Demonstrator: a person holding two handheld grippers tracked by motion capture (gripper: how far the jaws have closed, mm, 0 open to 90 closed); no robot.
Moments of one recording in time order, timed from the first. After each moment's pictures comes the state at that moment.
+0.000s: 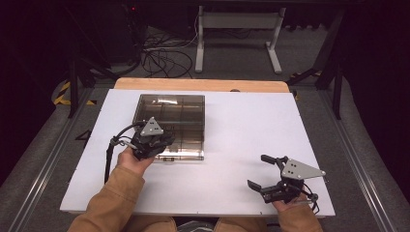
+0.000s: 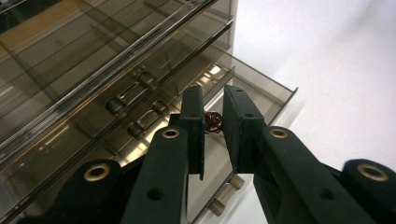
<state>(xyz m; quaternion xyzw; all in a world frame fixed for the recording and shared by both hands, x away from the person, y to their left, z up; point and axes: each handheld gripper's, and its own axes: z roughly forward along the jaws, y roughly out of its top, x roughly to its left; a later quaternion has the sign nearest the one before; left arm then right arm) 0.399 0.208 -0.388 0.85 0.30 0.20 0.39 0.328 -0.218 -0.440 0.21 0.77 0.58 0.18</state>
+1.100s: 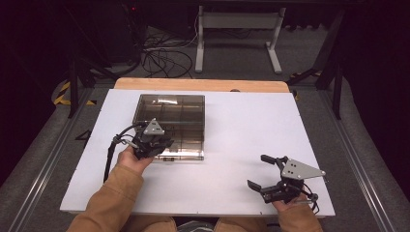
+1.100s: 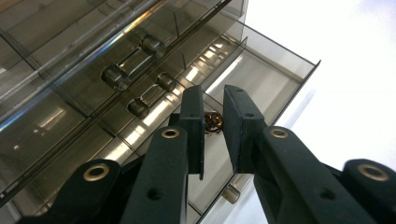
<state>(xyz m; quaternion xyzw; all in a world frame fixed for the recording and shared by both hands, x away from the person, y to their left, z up) 0.411 0.210 -0.404 0.87 0.31 0.18 0.35 0.328 -0.218 -0.440 0.21 0.77 0.58 0.18</state>
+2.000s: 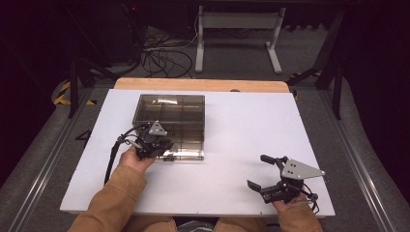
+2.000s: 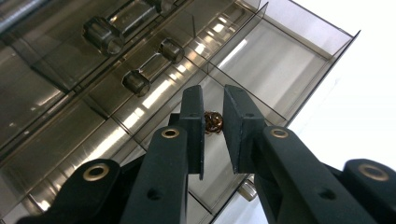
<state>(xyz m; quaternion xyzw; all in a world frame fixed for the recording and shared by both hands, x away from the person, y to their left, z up) 0.424 0.207 -0.424 0.88 0.33 0.16 0.32 0.328 -0.218 -0.440 0.21 0.77 0.58 0.18</state>
